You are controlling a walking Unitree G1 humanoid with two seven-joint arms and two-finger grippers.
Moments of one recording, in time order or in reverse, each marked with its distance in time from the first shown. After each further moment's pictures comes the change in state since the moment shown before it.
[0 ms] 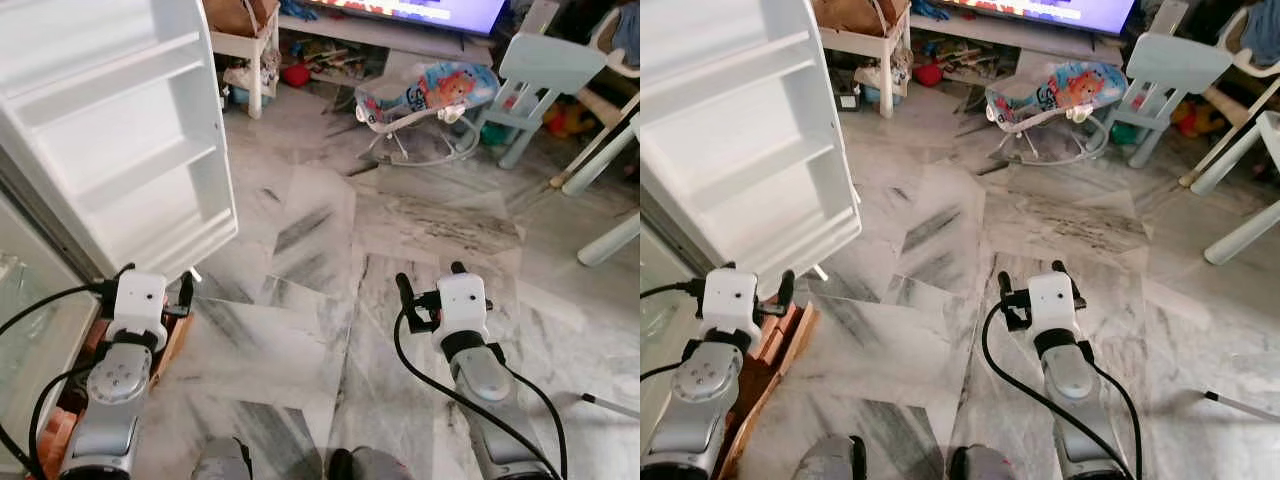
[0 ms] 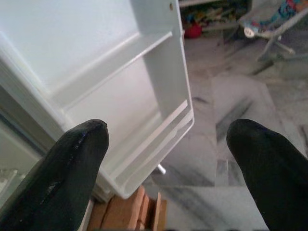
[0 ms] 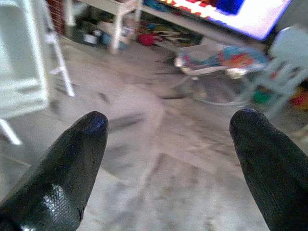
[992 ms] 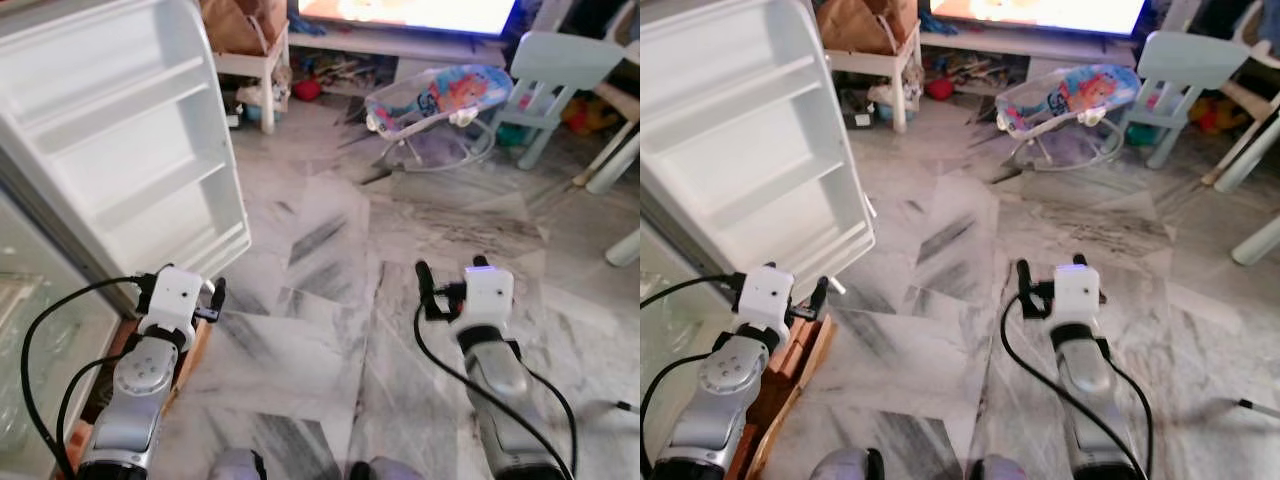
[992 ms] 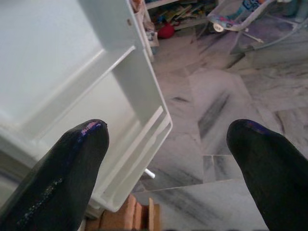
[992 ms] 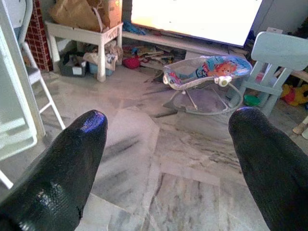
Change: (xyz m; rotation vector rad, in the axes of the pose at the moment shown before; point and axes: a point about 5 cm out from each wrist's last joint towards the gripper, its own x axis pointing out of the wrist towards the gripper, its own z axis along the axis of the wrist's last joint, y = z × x) left arm 0.006 -0.030 0.009 0.032 0.024 -0.154; right arm 0.008 -0.016 0.005 0.064 -0.067 -0.105
